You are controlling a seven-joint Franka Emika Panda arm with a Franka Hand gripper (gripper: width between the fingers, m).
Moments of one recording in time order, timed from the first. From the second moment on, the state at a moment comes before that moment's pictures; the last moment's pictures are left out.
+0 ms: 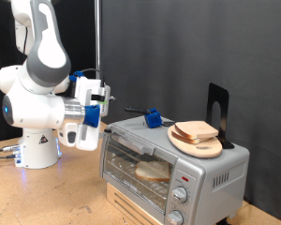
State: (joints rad) arm -0.42 -0.13 0.07 -2.59 1.24 1.58 -0.26
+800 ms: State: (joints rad) arm -0.50 -0.14 0.00 -2.55 1.21 1.59 -0.20
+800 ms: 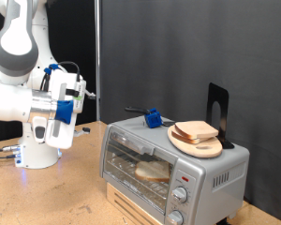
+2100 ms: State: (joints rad) arm -0.50 0.24 0.06 -2.16 1.29 1.70 -0.14
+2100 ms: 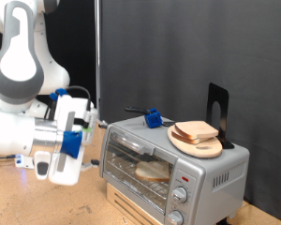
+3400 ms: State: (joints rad) arm -0.41 0.52 0.11 -1.87 1.35 1.93 -0.10
